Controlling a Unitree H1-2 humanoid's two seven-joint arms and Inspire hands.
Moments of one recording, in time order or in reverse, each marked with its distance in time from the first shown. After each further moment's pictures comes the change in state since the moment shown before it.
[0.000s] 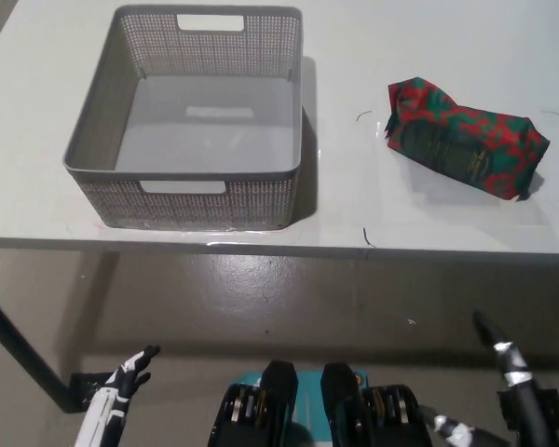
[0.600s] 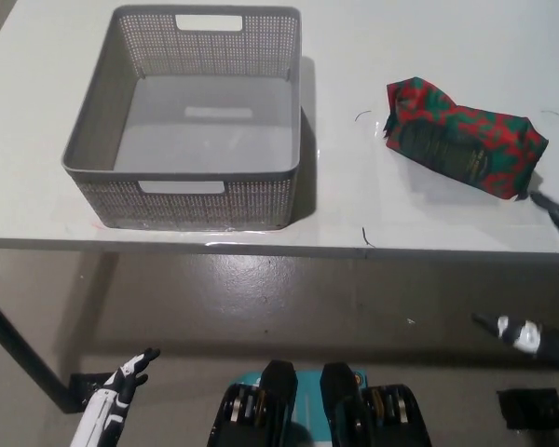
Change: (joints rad) left_arm 0.009 0.031 -0.004 -0.018 0.018 -0.005 -0.033; right_arm -0.272 -0.250 -0.083 -0.289 -0.118 0.314 0.143
